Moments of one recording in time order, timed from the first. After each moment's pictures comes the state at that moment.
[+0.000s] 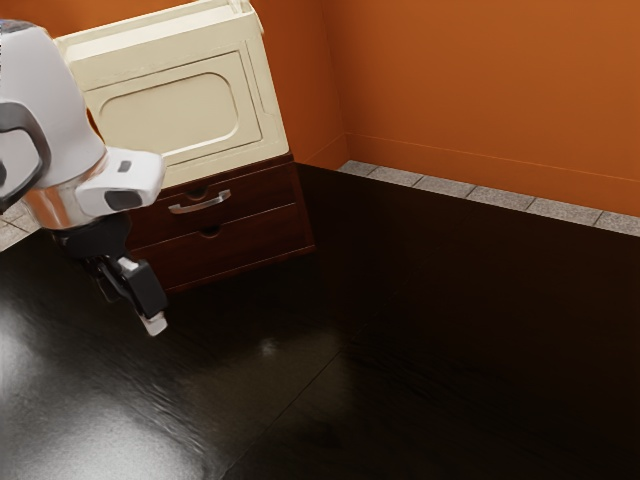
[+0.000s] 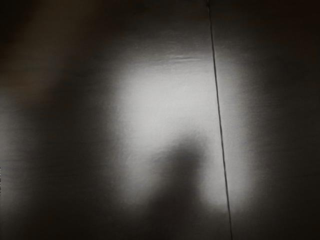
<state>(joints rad) 0.23 -0.47 -0.09 -2.01 0.01 1.60 0.25</state>
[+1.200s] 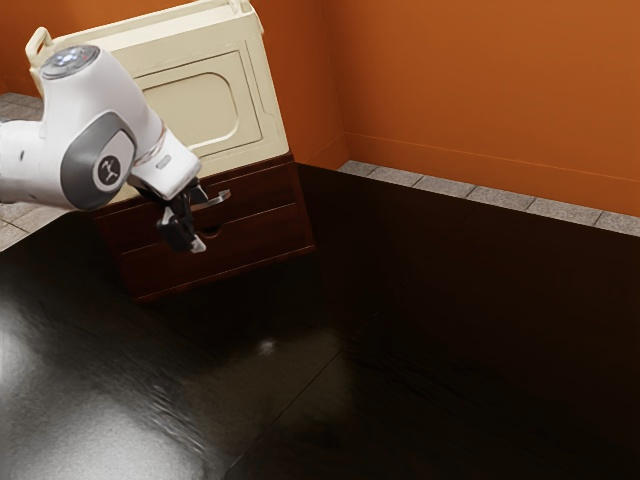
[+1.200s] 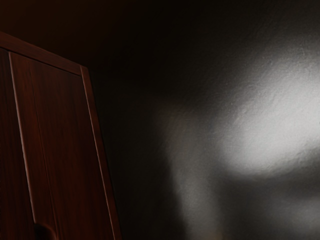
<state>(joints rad) 0.40 -0.01 -0.10 -1.79 0.05 2.17 1.20</state>
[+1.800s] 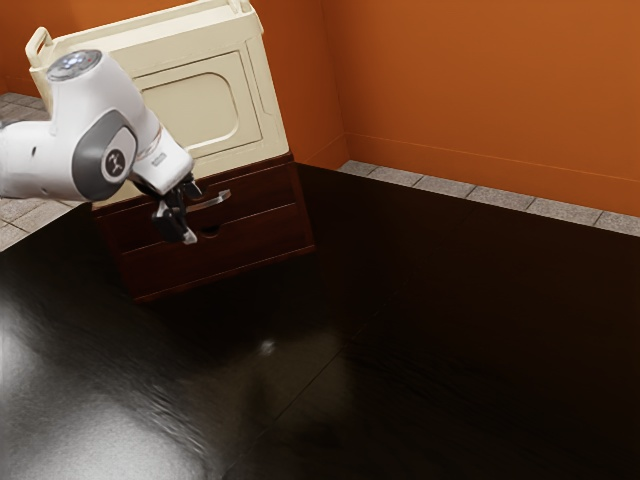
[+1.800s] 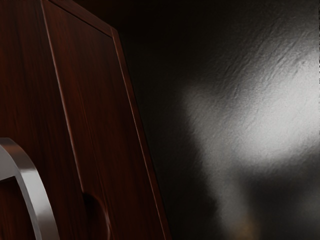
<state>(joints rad) 0.40 0.13 -0.04 -1.67 0.05 2.18 1.30</state>
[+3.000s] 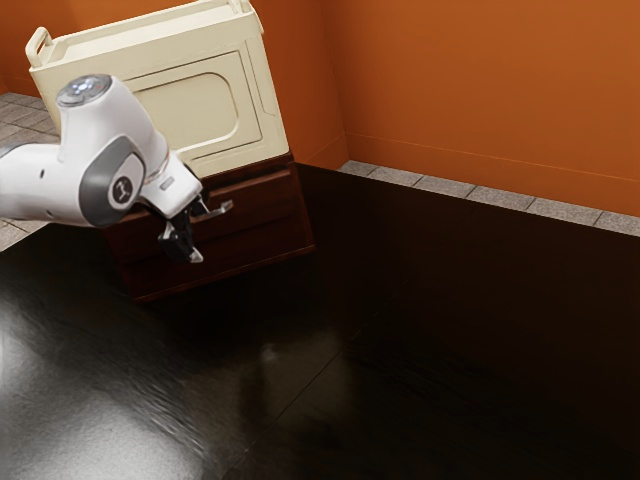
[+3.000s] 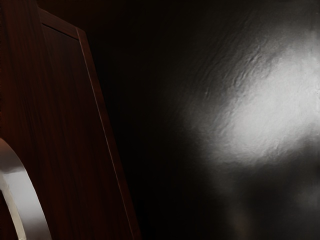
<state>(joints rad) 0.38 0.07 -0.03 -1.80 0.07 2.26 1.29</state>
